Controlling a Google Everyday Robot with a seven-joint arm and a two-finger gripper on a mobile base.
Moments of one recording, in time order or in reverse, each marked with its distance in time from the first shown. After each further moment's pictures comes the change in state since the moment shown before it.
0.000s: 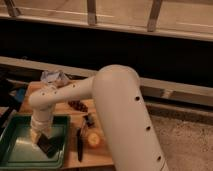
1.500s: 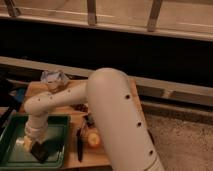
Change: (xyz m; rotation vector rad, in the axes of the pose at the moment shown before) arm 0.010 0.027 0.040 -0.087 0.017 -0.039
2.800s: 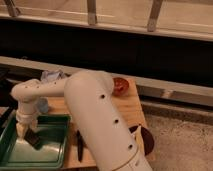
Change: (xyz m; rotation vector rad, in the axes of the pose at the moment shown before) arm -0.079 0.008 -0.007 0.039 0.038 -0.076
